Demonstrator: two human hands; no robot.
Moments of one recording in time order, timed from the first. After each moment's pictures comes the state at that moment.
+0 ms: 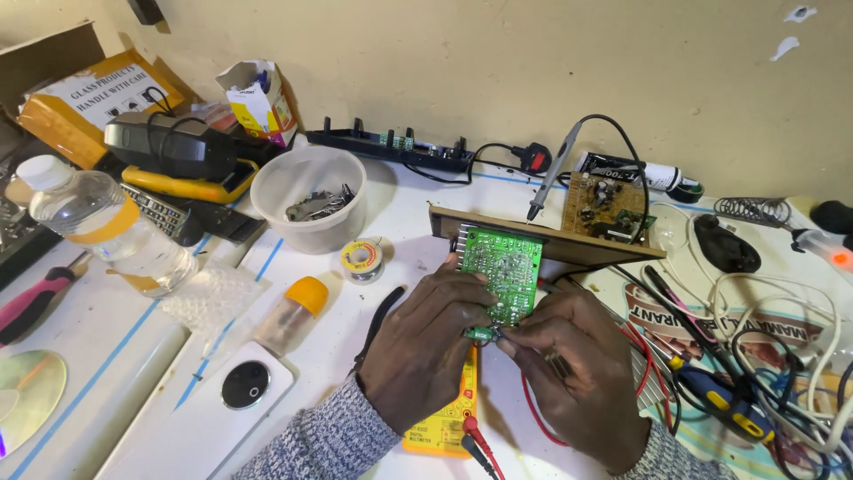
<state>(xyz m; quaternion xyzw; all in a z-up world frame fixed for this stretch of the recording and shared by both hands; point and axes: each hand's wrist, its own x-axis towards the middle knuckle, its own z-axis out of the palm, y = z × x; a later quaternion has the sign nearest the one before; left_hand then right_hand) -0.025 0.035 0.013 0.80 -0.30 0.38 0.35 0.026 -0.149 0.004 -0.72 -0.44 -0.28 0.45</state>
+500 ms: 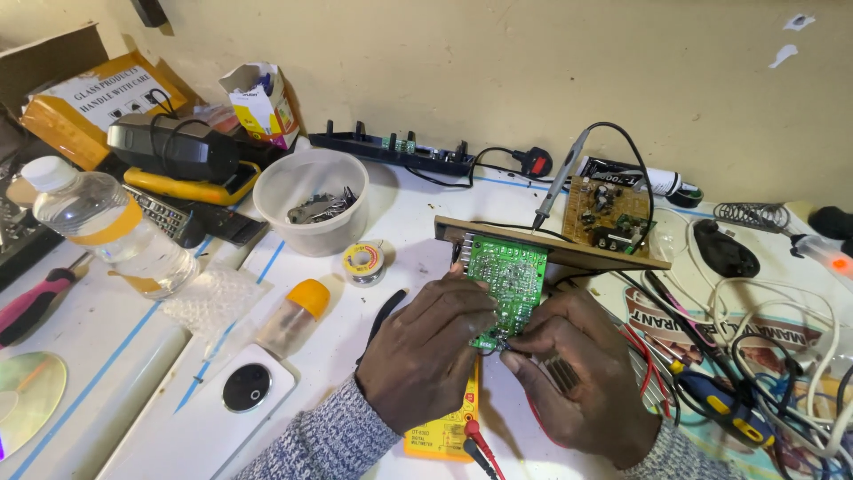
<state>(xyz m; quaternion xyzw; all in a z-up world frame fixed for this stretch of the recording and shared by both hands) -0.024 0.037 0.015 0.80 -0.32 0.40 0.30 0.031 -0.154 0.011 -0.71 -0.49 -0.26 0.43</state>
